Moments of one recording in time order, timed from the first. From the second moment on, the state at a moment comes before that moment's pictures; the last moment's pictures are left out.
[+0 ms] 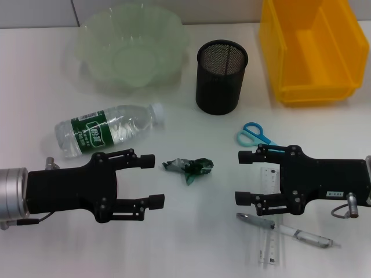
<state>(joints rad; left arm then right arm) -0.50 -2.03 0.55 0.37 2.15 1.79 -1.04 0.49 2.03 -0.87 -0.40 -1.85 -1.67 1.04</state>
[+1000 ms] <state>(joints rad) -0.50 -2.04 0.54 0.47 2.14 1.79 -1.12 0.48 2.04 -0.87 -0.40 -1.87 -1.67 1.03</state>
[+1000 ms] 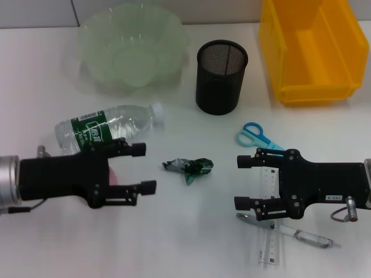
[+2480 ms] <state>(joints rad) -0.59 -2.04 0.63 0.90 2.51 1.75 -1.53 0.49 2.04 -0.86 -0.40 -1.87 -1.66 1.03</state>
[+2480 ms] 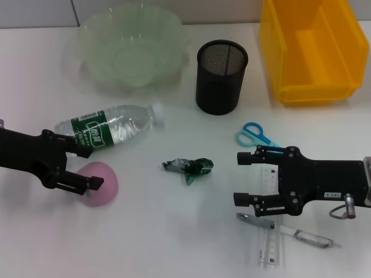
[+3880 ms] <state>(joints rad) -0.59 -2.06 0.69 0.90 2.55 1.68 -1.53 0.49 2.04 -0.86 -0.40 -1.87 -1.66 1.03</state>
